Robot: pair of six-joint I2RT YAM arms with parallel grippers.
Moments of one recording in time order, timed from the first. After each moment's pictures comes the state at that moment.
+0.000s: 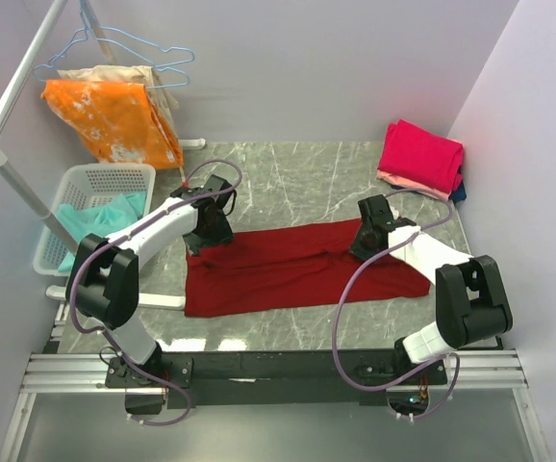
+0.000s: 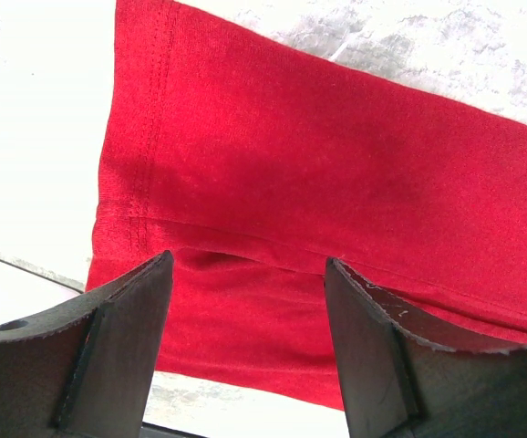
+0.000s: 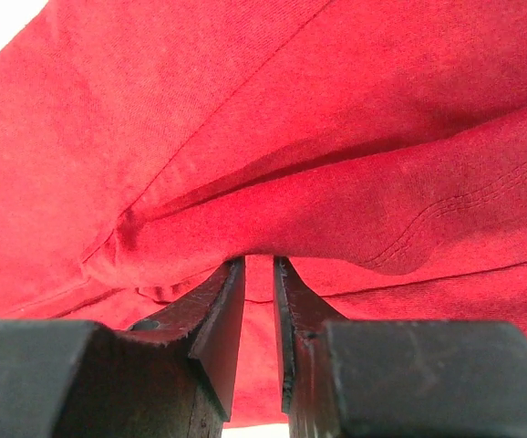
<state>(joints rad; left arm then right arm) -0.47 1.67 1.24 -0.88 -0.27 -0.88 0.26 1.49 0.84 -0.46 0.10 0.71</state>
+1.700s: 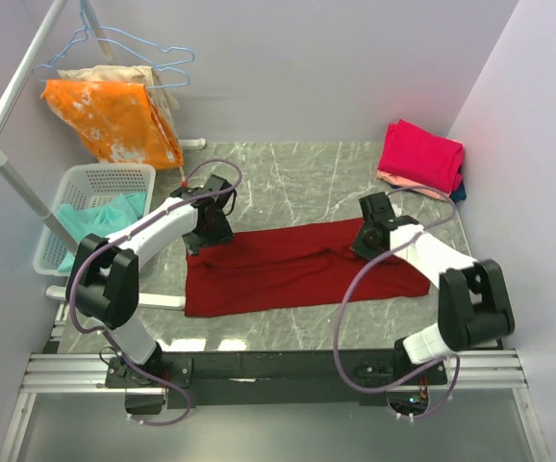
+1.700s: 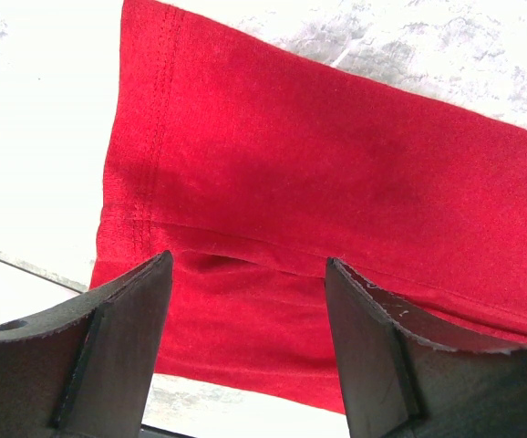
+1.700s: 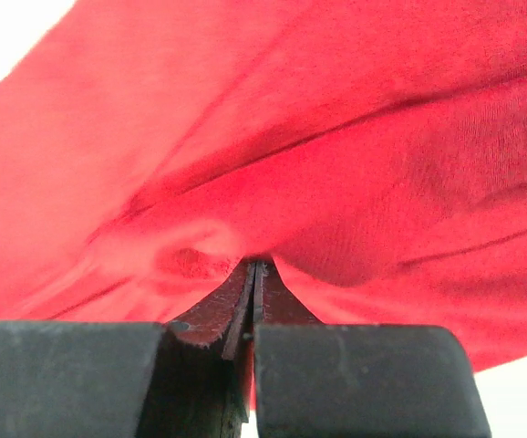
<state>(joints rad) -0.47 1.67 1.24 -0.88 -0.28 -0.88 0.26 1.49 0.87 -0.51 0.13 0.72</state>
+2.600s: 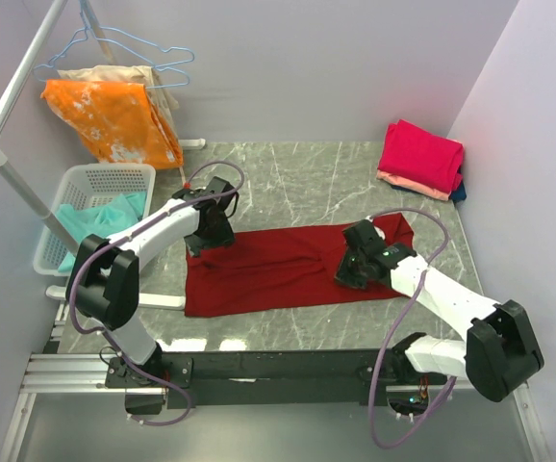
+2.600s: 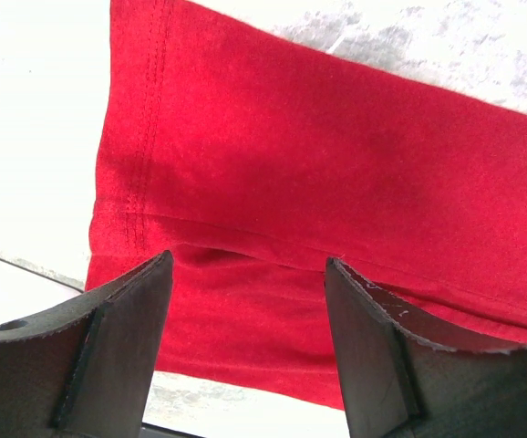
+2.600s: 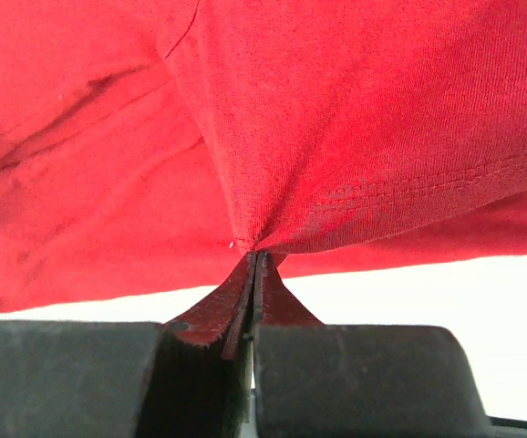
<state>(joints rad) -0.49 1.66 1.23 -0.88 -0.28 -0.88 0.50 1.20 0.71 -0.58 0.03 0.89</state>
